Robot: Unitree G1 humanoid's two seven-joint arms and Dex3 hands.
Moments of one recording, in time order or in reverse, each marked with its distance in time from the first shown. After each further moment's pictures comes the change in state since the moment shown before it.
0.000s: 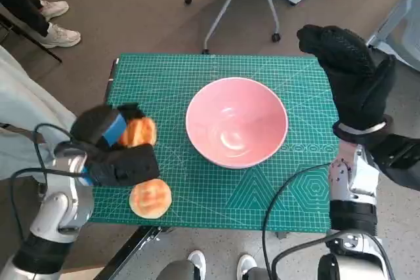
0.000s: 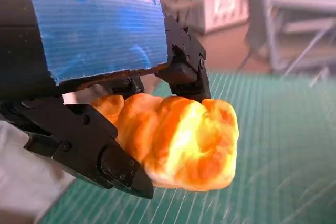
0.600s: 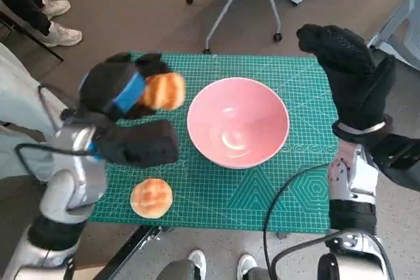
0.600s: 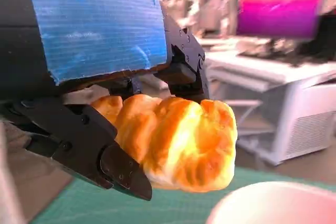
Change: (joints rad) left arm -0.230 -0.132 -0.066 -0.048 0.034 -0.006 -0.006; right arm -0.001 0.001 0.002 0.002 -0.001 -0.014 -0.001
